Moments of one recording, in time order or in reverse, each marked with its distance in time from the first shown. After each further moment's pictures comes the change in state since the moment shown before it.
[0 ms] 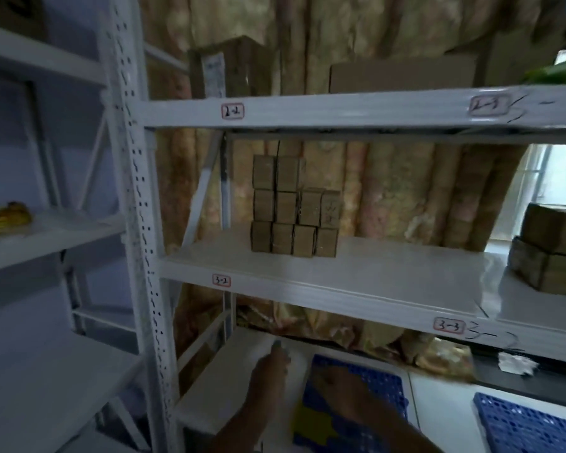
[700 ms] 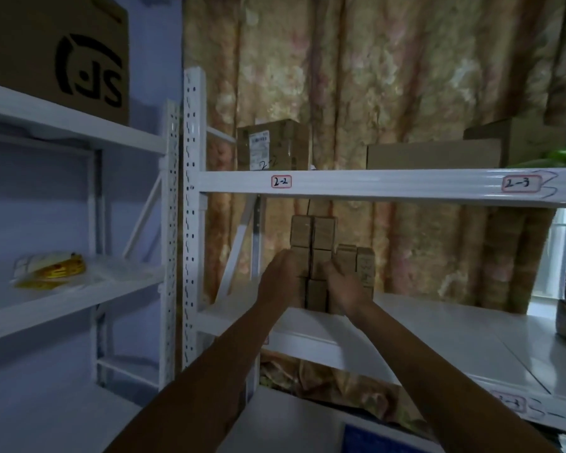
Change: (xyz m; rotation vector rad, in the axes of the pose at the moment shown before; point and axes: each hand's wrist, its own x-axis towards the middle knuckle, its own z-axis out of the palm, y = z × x) left_hand 0.071 0.267 -0.099 0.161 0.117 0.596; right_hand 0.074 -0.249 -0.149 0.524 0.407 -0.279
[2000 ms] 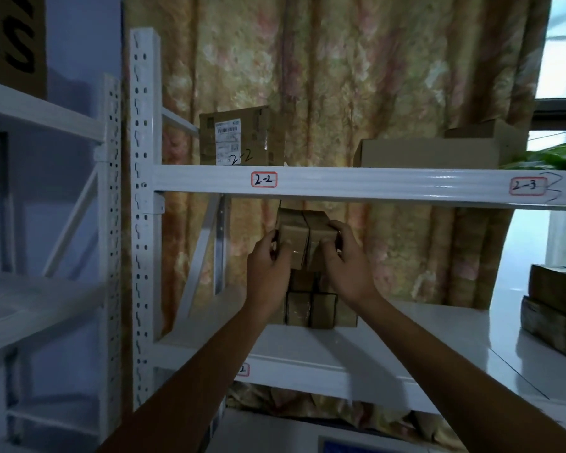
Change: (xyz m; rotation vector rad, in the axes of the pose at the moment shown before) left_hand 0.050 0.009 0.009 -0.345 0.034 0.271; right_hand 0.048 -0.015 -0.013 -0.203 0.321 -0.410
